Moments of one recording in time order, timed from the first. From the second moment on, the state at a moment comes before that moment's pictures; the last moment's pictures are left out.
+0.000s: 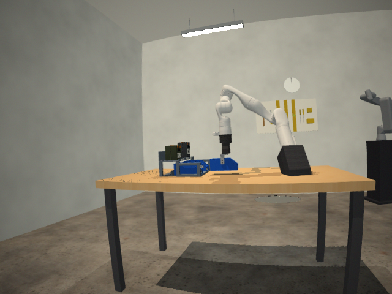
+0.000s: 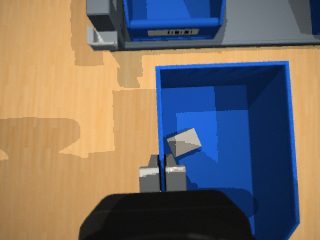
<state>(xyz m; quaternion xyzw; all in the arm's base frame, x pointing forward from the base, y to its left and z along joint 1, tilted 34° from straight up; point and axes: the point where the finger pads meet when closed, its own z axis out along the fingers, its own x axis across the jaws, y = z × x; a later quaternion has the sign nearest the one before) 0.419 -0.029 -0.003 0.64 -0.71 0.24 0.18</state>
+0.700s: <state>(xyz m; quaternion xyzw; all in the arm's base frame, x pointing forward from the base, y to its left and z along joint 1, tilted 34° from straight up) 0.409 -0.081 0.030 0.64 -0.71 0.24 0.18</state>
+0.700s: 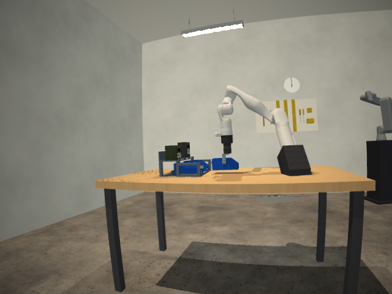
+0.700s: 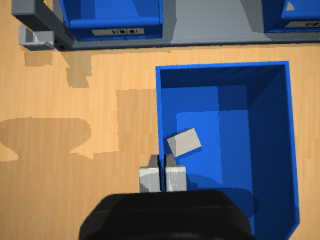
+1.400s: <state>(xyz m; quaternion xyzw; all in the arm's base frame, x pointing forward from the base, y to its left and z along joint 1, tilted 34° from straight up) 0.406 -0.104 0.043 0.64 -0.71 0.24 0.18</state>
